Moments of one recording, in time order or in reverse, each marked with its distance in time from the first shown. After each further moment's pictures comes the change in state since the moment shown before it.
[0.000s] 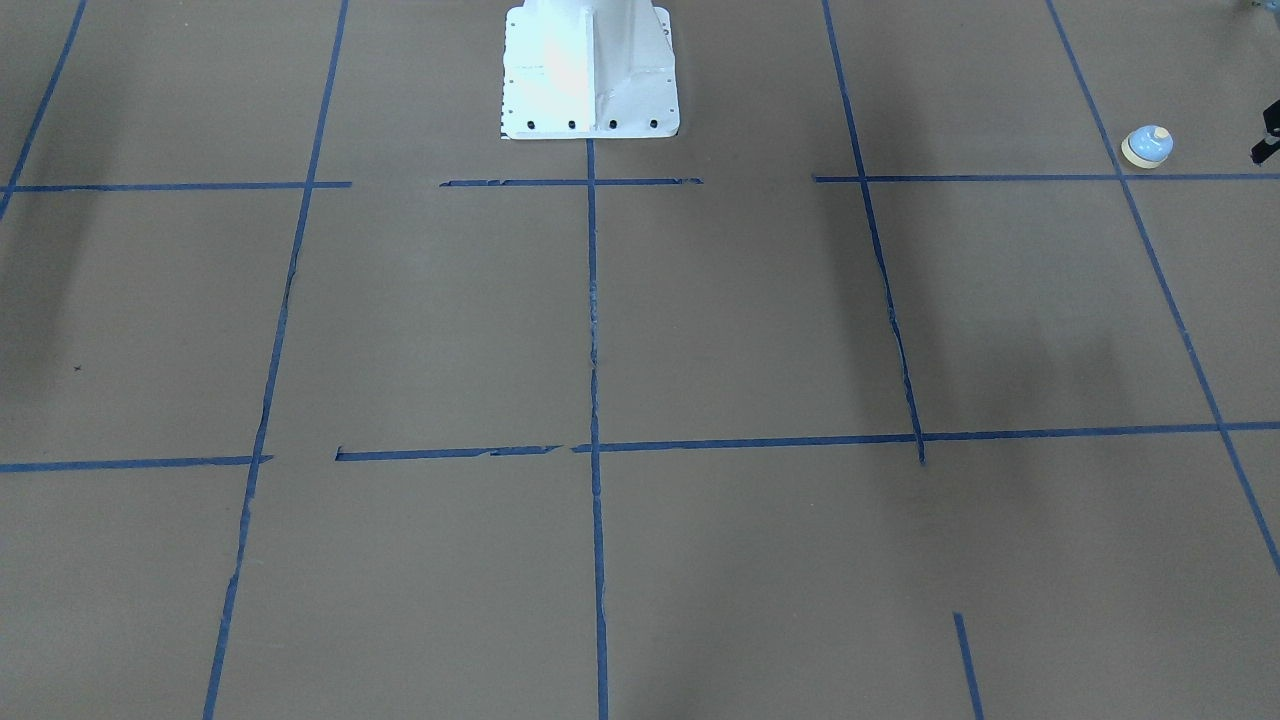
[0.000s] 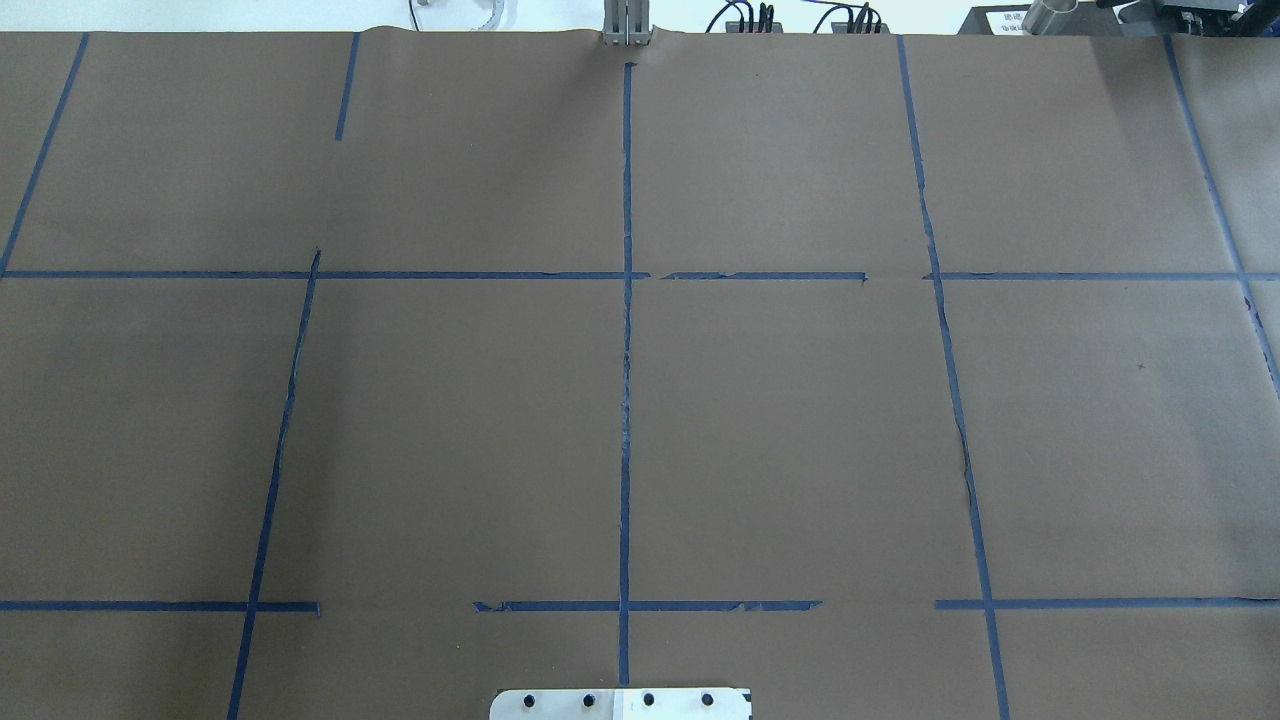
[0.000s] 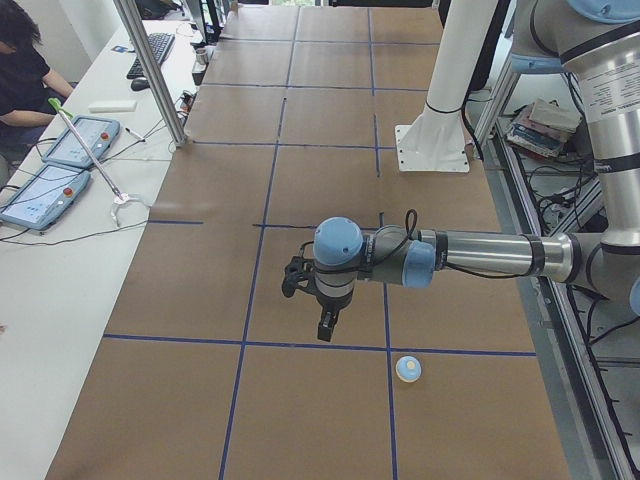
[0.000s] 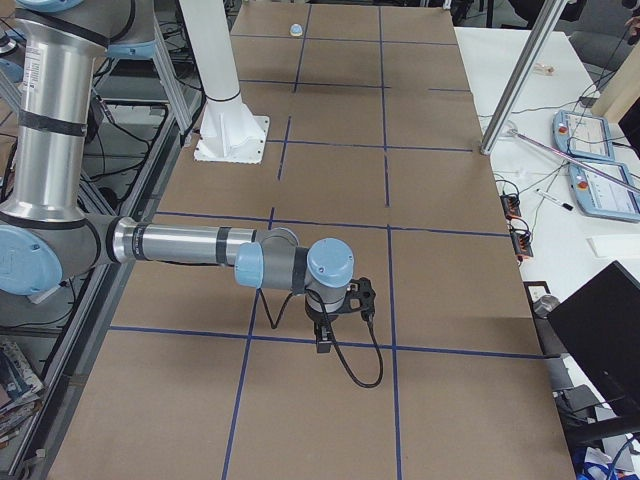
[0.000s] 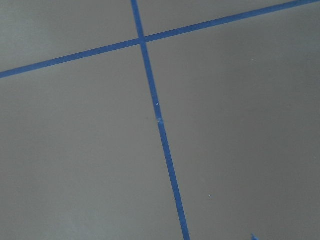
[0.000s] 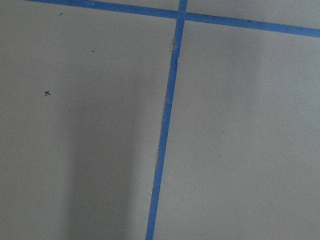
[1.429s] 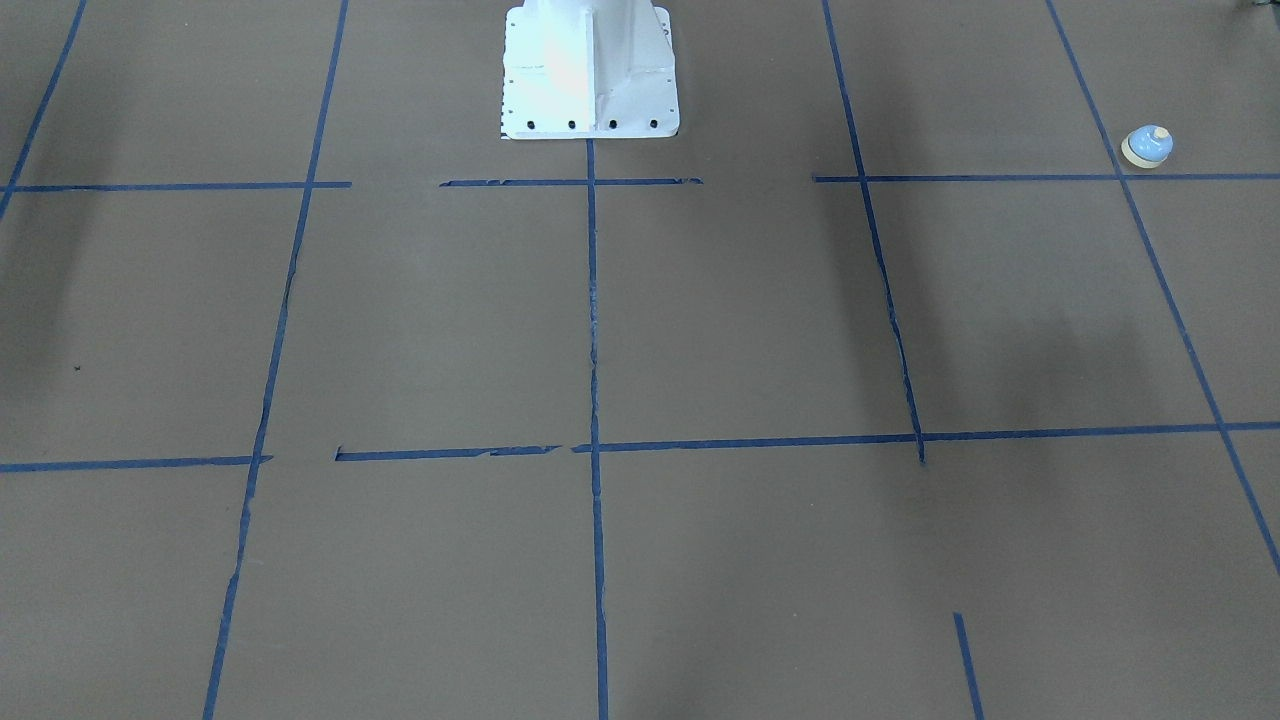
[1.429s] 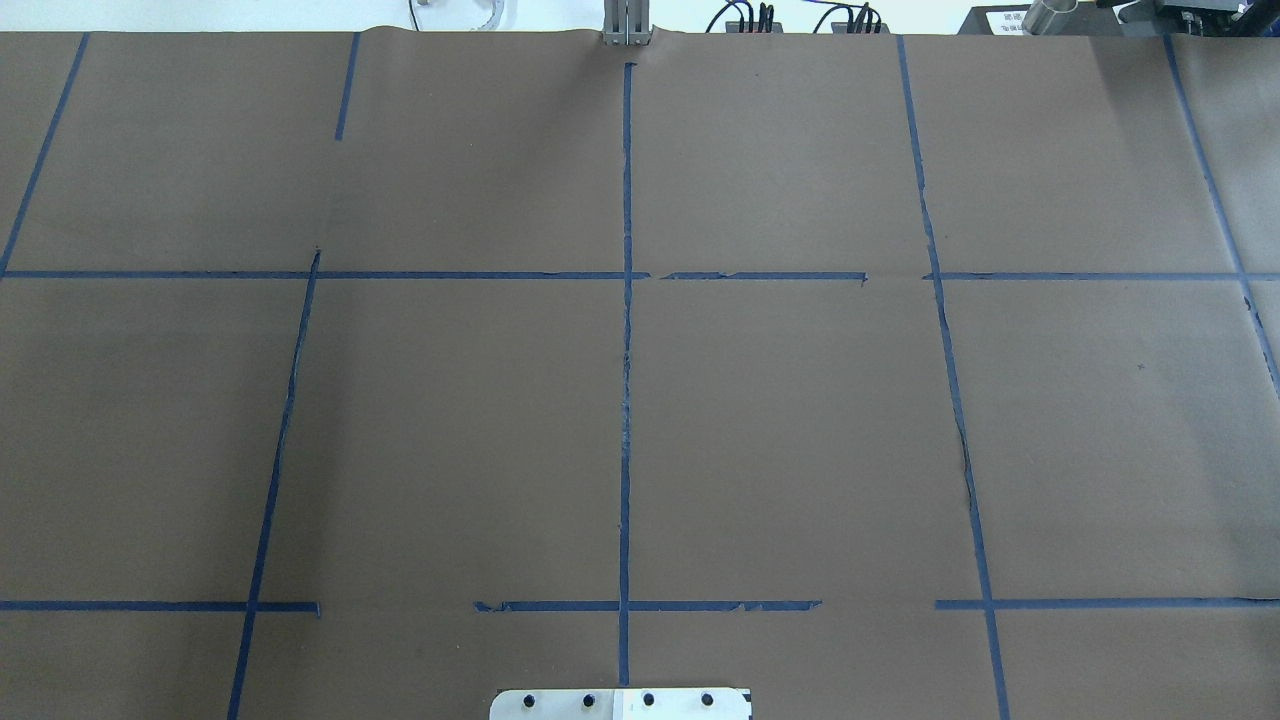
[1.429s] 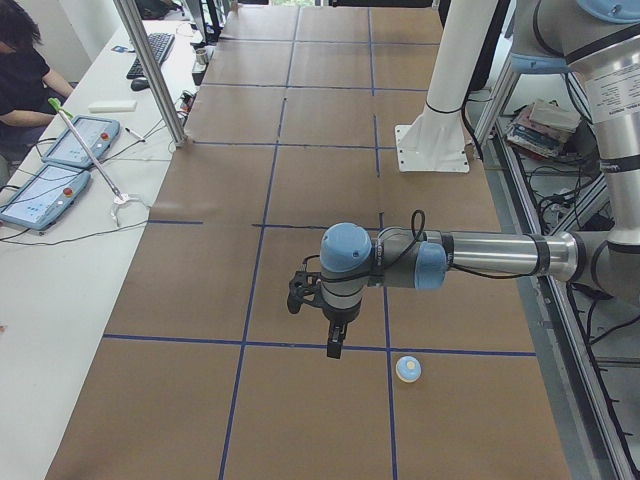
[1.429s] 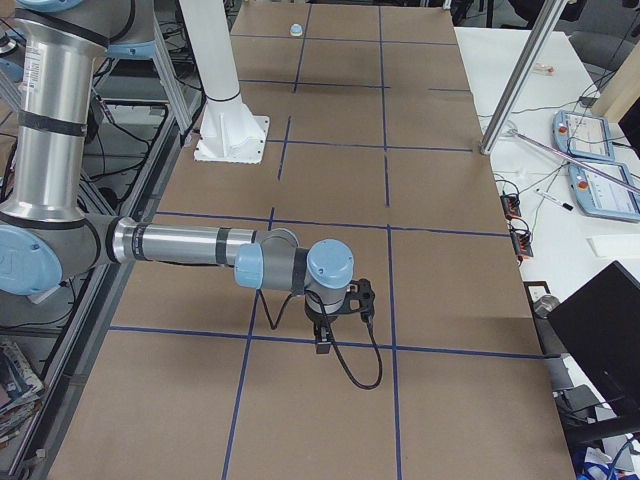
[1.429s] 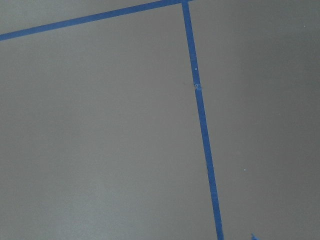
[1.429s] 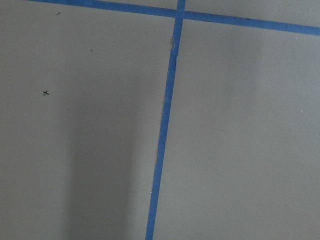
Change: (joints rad) left arm -0.080 -0.003 -0.038 0.086 0.086 0.005; right arm 0.000 0.001 -0.003 0.000 0.000 0.004
